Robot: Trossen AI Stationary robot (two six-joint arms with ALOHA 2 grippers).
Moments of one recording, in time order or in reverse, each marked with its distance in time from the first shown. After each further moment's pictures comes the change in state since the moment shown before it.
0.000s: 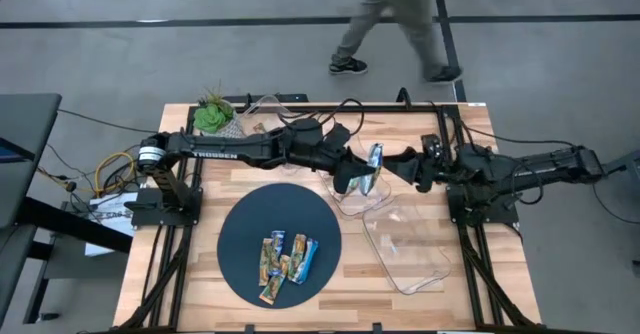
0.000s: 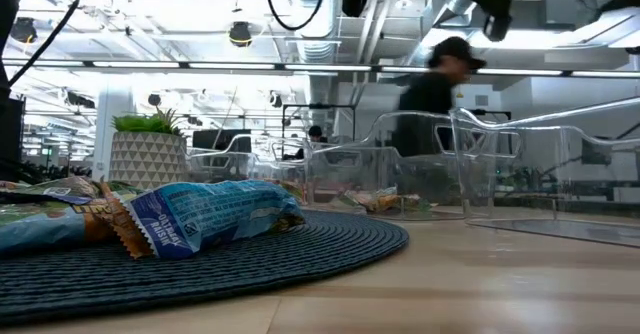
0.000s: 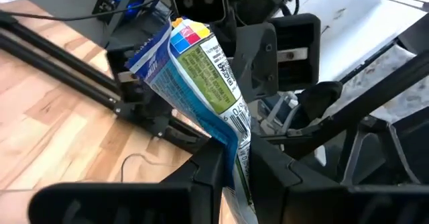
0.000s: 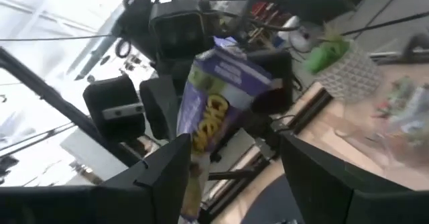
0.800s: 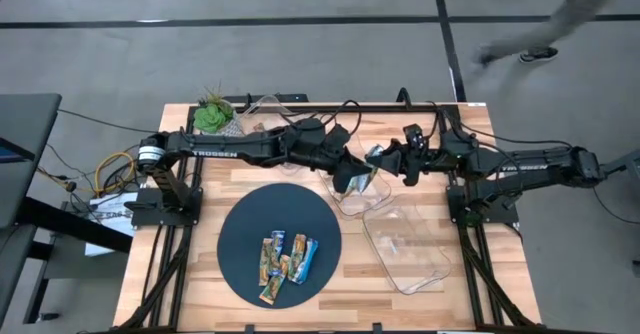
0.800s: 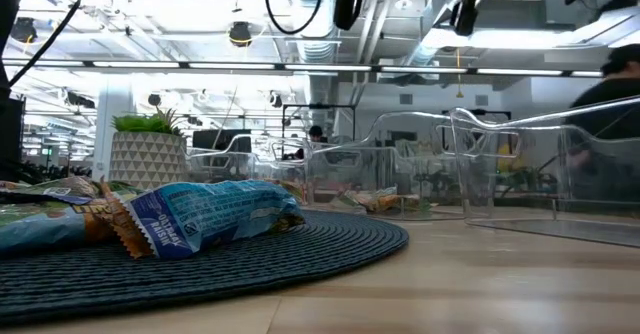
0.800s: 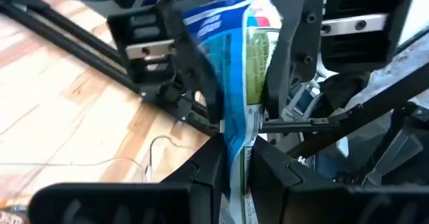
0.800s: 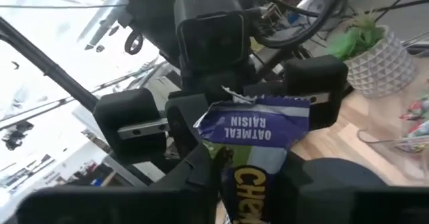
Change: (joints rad) left arm 0.019 -0.001 0.000 -0.122 -0.022 0.027; right arm -0.135 0.181 0.145 0.004 -0.258 -0.023
